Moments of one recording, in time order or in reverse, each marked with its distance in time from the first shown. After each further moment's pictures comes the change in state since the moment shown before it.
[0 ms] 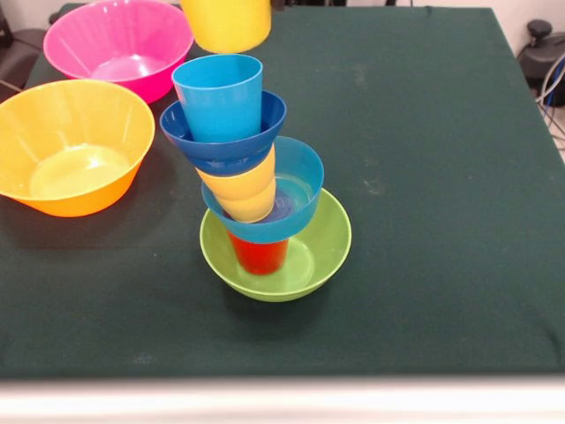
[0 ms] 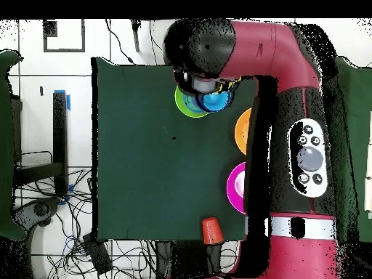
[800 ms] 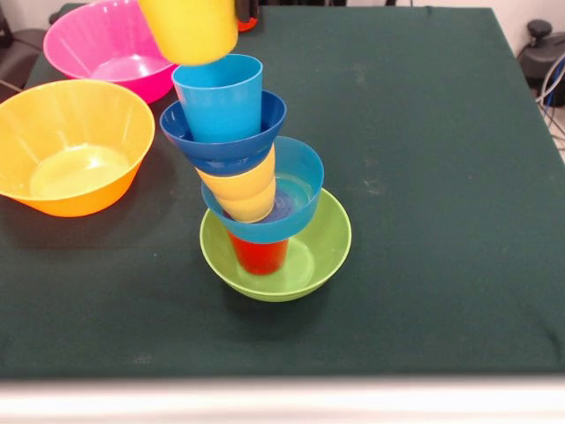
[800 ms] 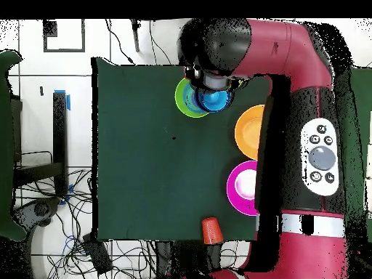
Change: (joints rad) arm -0.032 0.020 0.012 -0.029 -0.011 0.000 0.000
